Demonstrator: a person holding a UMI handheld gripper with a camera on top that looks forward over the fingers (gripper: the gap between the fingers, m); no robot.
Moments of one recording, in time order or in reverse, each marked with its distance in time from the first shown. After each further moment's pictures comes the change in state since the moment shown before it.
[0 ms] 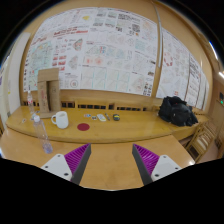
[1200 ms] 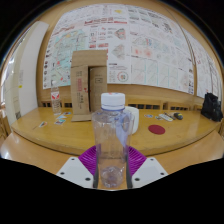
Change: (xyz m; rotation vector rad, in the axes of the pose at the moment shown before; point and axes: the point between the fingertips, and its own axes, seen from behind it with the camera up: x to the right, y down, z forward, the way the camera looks) arm -0.379 0.038 0.178 0.116 -0.230 0.038
